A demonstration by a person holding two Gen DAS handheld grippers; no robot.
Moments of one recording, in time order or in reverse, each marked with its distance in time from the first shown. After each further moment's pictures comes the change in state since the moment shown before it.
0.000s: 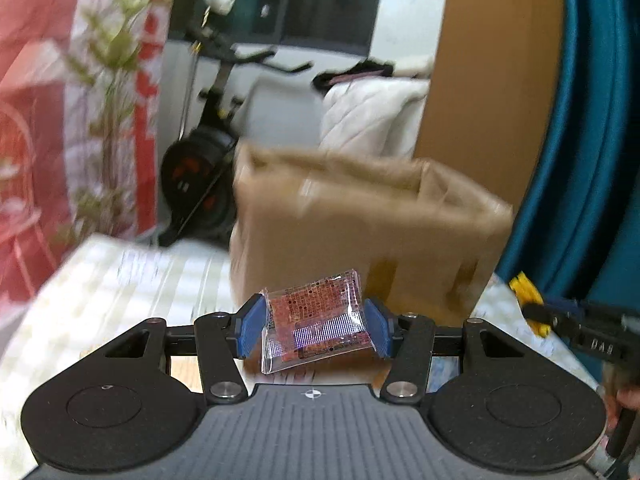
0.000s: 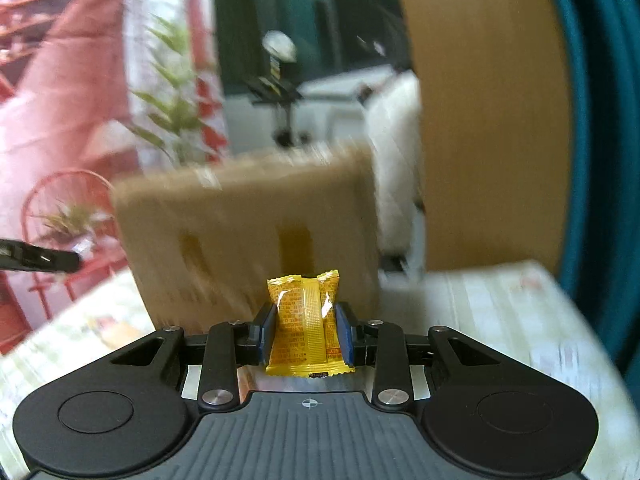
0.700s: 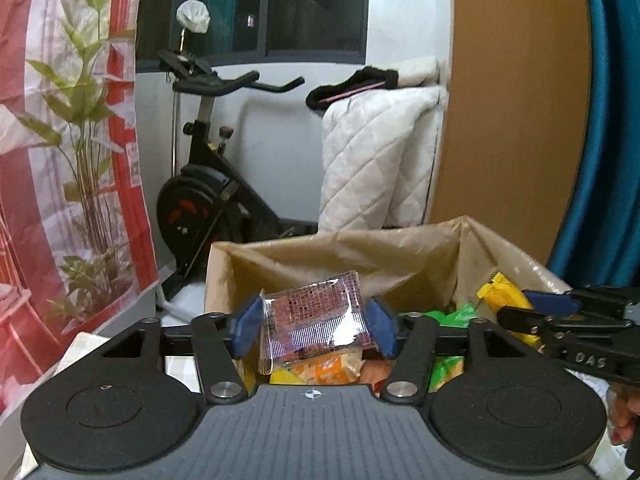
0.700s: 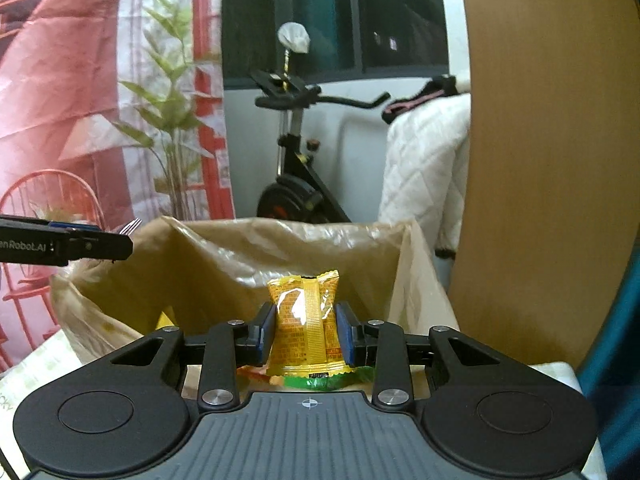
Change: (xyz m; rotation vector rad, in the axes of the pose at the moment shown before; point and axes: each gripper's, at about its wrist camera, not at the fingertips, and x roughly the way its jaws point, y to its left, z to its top) left arm 0.120 -0.010 0.096 0.109 0.019 0.061; right arm 0.127 0.009 0.089 -0.017 0.093 -0.059
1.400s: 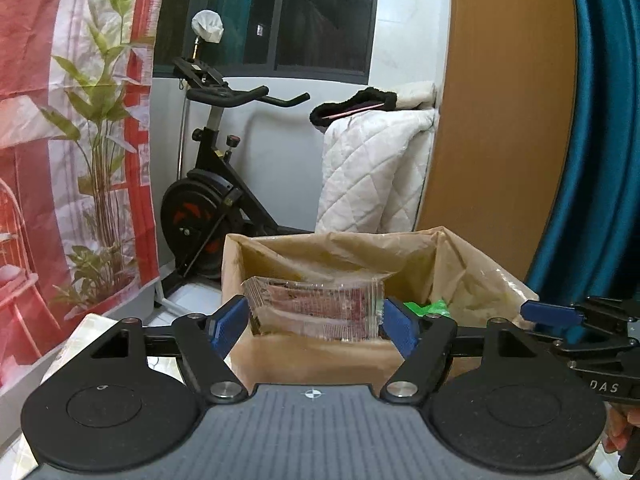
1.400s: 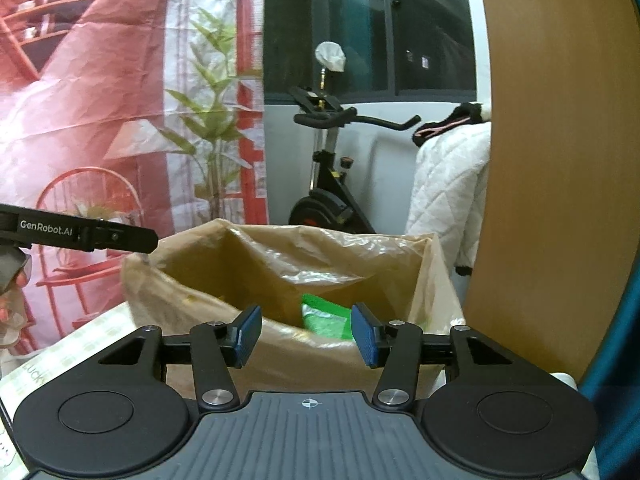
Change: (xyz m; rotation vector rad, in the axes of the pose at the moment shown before) left arm -0.072 0.004 -0.019 -0.060 -0.053 -0.018; right arm -0.071 0.018 -0.015 -0.083 -0.052 0.108
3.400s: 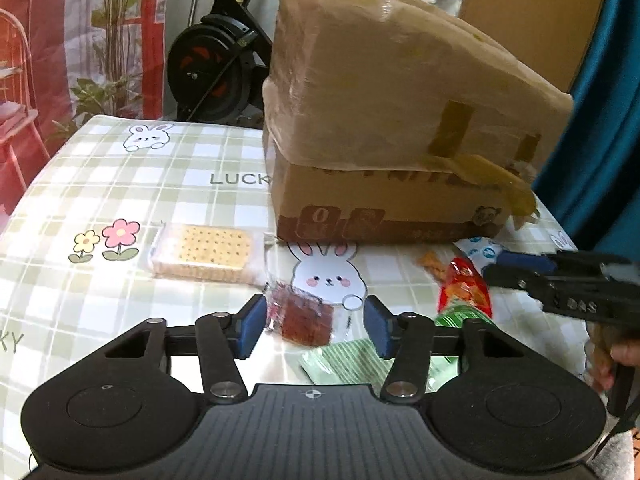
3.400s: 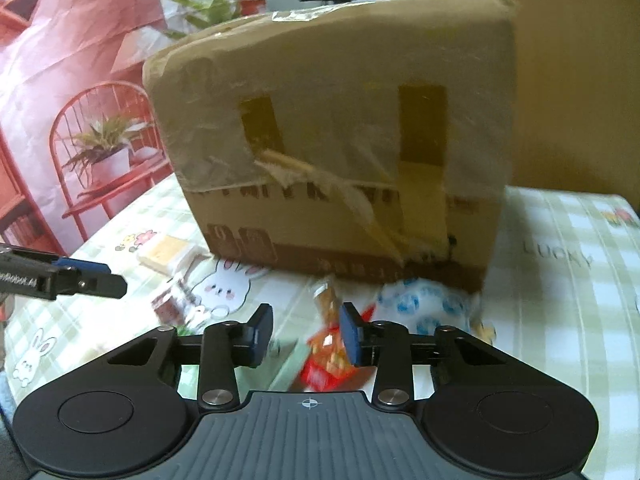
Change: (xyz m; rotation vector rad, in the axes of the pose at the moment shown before) left arm -0.004 0.045 -0.149 -0.112 0.379 -0.030; right arm 0.043 0.030 -0.134 0.128 0.325 0.106
